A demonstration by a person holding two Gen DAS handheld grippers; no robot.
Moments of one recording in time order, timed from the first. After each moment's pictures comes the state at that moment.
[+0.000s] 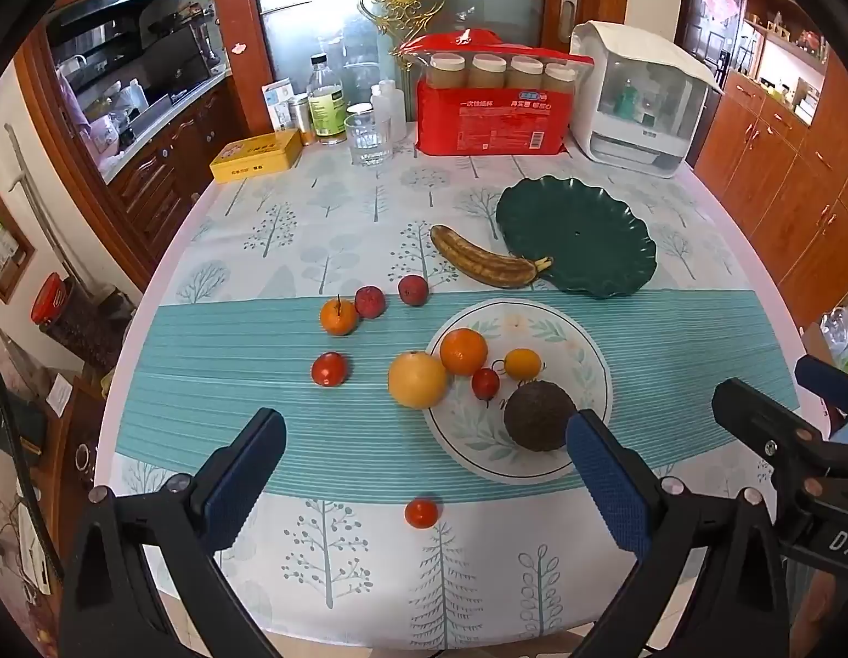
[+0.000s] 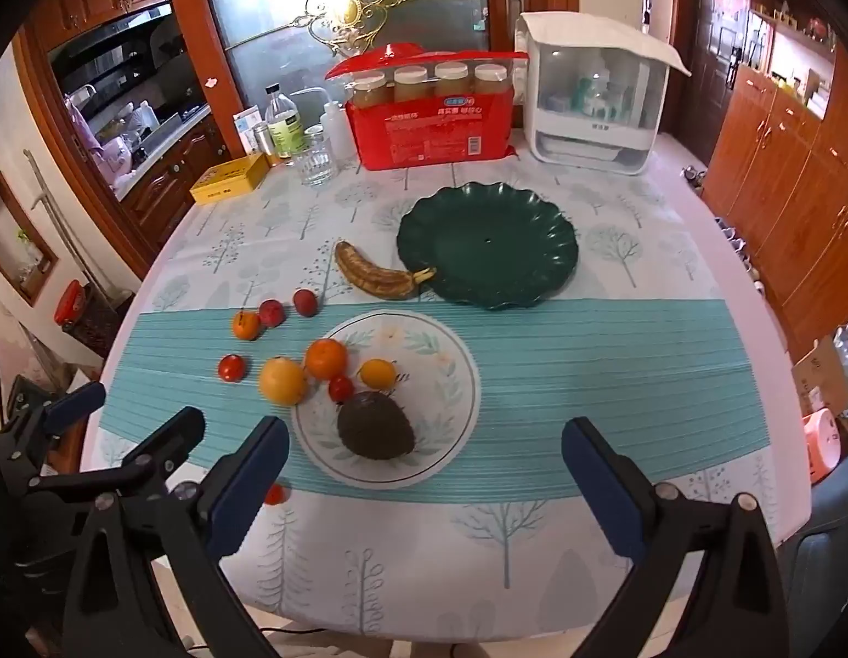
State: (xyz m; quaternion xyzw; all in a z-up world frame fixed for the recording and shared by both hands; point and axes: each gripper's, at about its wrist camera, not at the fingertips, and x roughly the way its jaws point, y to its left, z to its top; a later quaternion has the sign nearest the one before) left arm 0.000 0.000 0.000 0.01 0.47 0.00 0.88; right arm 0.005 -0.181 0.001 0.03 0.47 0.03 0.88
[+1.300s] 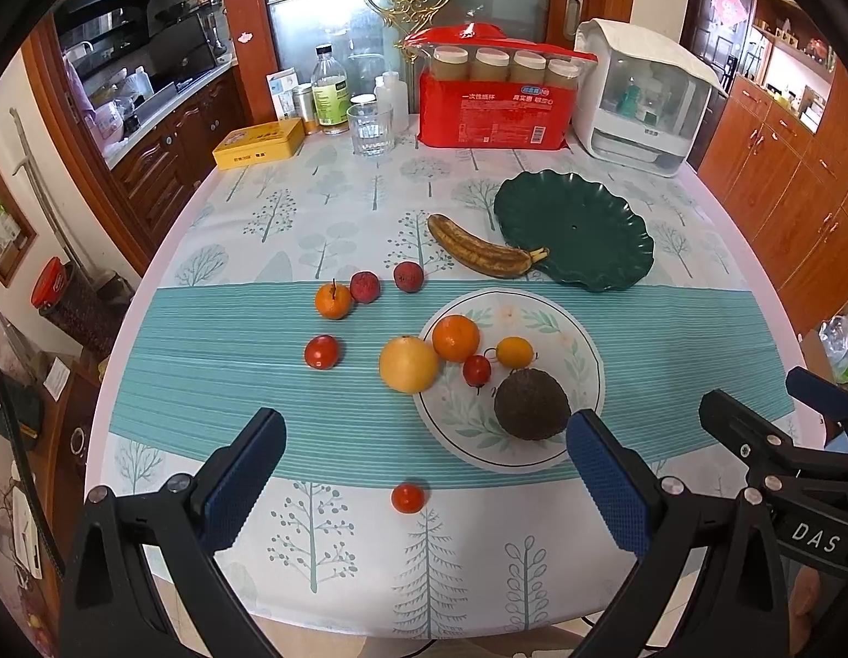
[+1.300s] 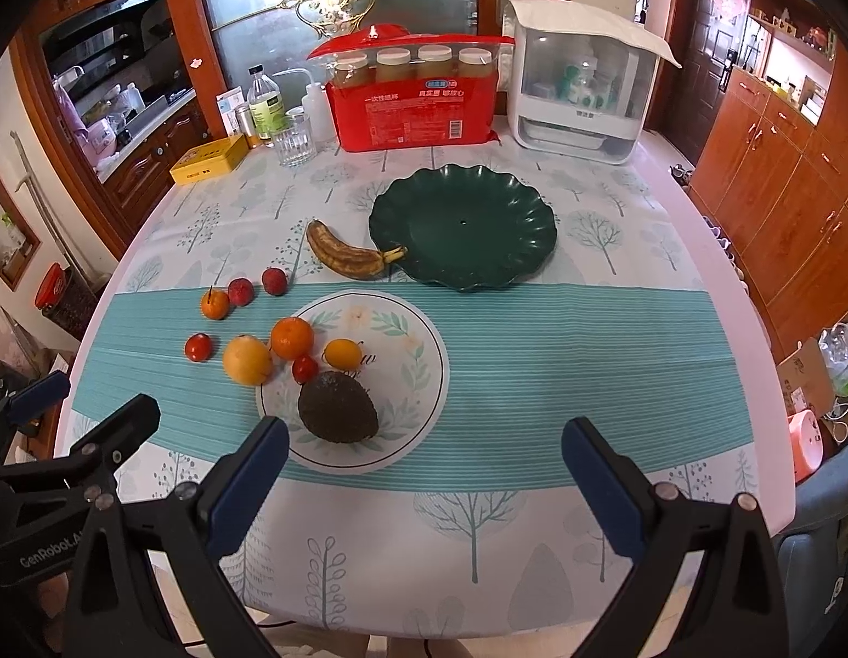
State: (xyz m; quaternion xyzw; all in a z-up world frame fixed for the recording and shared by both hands) left arm -0.013 -0.005 -0.007 0.00 0.47 0.00 0.88; right arm 0.003 -0.194 -0.017 0.00 0.49 0.01 0.87
